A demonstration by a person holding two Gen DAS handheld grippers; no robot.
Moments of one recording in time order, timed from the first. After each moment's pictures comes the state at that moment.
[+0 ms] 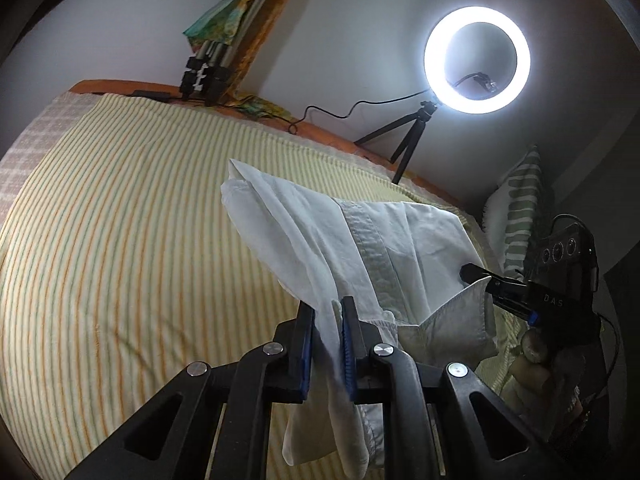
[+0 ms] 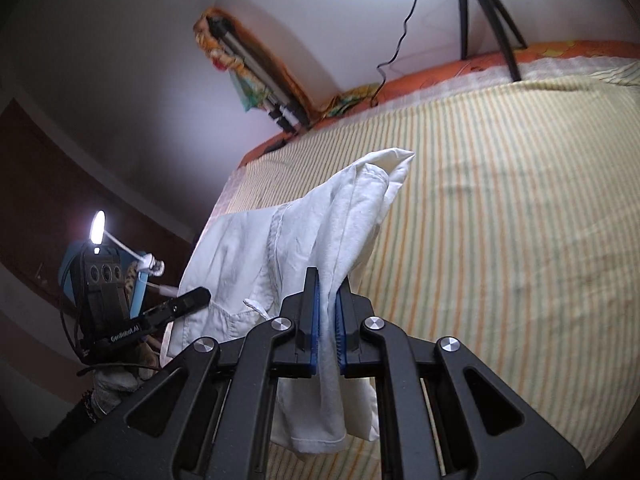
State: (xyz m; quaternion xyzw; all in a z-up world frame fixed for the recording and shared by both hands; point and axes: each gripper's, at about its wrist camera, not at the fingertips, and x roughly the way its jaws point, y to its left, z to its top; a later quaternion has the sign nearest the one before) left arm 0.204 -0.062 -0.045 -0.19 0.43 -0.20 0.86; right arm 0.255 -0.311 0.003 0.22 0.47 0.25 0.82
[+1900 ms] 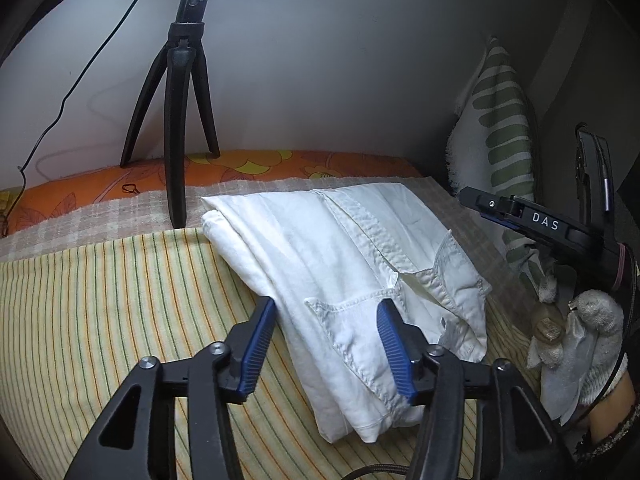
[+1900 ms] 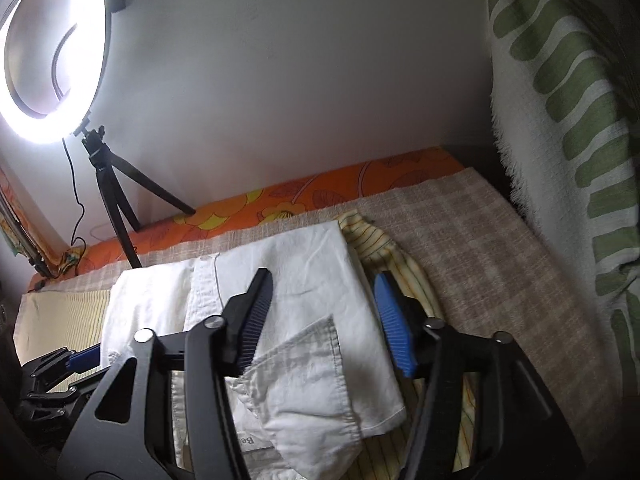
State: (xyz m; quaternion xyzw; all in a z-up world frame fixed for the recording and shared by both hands) left arm 0.382 -0.424 -0.082 -0.05 0.42 -0.30 0.86; right arm 0.382 -0.637 0.025 0.10 0.40 -0.08 0.91
